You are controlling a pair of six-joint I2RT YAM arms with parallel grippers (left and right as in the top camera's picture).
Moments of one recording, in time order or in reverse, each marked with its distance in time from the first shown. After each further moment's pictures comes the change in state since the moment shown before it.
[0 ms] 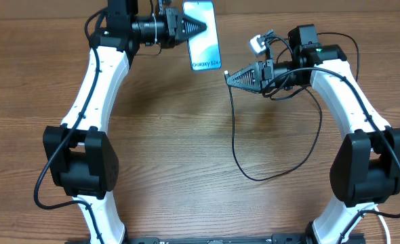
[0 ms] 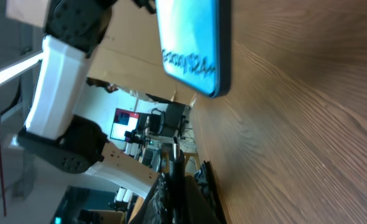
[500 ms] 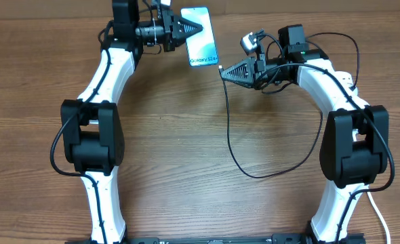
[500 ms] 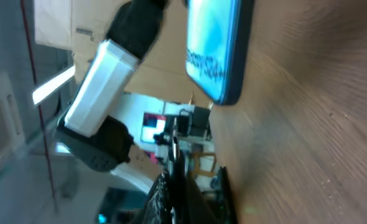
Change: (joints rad) left arm 0.028 0.224 0.006 0.306 0.127 -0.329; right arm 0.010 0.152 0.000 0.251 -0.072 0.261
